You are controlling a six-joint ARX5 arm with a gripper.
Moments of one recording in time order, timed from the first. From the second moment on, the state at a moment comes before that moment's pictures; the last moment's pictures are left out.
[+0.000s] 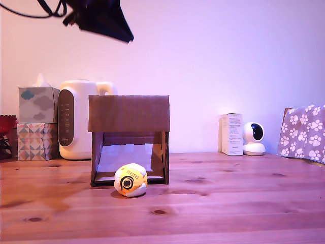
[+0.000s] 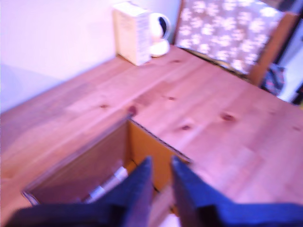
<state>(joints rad) -0.48 1.43 1.27 -0.31 0.28 0.06</state>
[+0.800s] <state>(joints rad) -0.50 0.96 0.50 0.15 0.30 -0.01</state>
